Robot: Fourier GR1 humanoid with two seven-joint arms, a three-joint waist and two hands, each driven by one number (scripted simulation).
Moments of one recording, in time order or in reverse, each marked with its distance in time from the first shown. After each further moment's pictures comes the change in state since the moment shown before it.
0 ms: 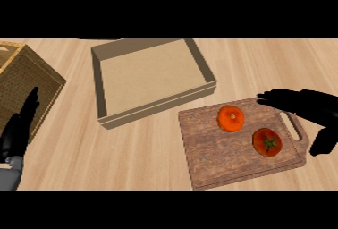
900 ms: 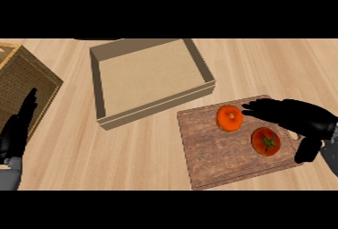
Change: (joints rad) left arm 0.007 -0.063 0.096 -0.003 -0.083 -0.066 0.005; right arm 0.077 0.155 -0.080 -0.118 0.182 0.120 0.008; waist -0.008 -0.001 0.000
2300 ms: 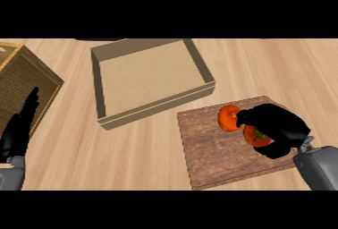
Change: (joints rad) left arm -0.009 -0.070 0.073 -0.024 -0.089 -0.056 0.012; right arm 0.065 0.195 -0.024 0.004 0.272 -0.247 0.035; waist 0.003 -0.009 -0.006
